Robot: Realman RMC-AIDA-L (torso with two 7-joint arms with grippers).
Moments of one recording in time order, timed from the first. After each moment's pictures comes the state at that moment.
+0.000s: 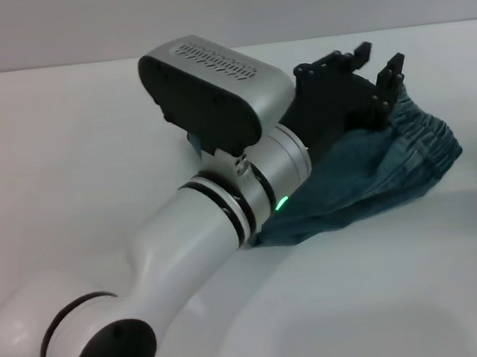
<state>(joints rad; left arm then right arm) -0.49 -2.07 -0.71 -1.13 2.23 0.35 0.28 0.05 2.07 1.52 0.90 -0.03 0.38 -2.75</state>
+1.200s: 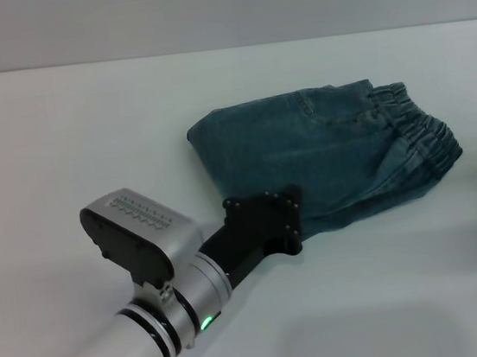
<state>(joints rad) -0.43 -2.07 -0.45 -0.70 2.37 0.69 -0.12 -0.01 2.07 1.50 0.79 -0.06 0.67 -2.75</state>
